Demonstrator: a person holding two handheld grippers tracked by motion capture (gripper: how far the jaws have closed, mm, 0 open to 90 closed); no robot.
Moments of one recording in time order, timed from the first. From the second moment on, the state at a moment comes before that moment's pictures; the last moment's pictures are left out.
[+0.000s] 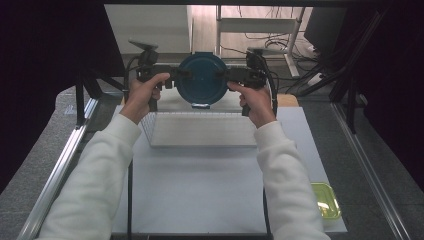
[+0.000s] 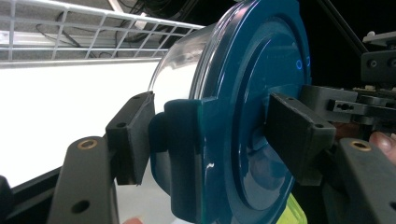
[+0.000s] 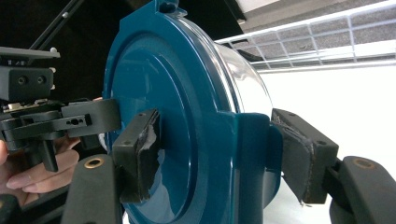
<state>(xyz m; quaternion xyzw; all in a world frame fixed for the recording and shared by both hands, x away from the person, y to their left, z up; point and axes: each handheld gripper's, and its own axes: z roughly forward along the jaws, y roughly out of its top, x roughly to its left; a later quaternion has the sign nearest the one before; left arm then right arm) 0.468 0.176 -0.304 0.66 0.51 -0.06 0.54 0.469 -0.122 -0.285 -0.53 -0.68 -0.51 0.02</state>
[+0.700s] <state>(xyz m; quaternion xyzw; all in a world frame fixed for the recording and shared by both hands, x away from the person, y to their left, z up) 0.499 0.180 -0.332 0.61 0.57 -0.10 0.55 0.502 -0.118 -0.309 -0.57 -0.64 -0.50 0.06</state>
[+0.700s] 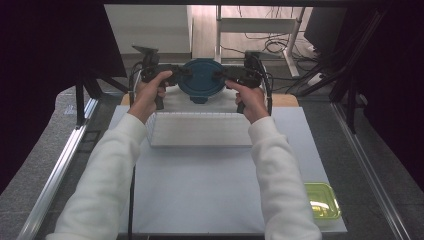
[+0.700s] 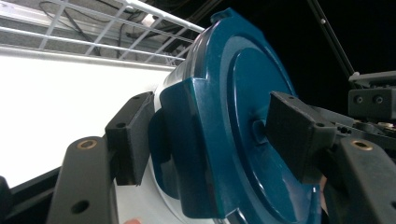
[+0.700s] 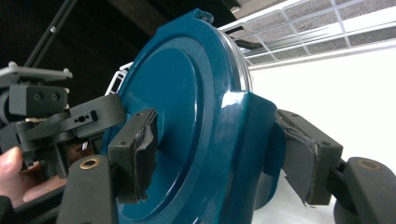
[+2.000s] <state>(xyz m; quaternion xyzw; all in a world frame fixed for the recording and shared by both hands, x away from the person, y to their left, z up) 0.371 0.192 -0.342 0.68 0.48 0.04 0.55 0.393 -0.144 -0.313 -0.50 -0.67 -0.55 -0.04</state>
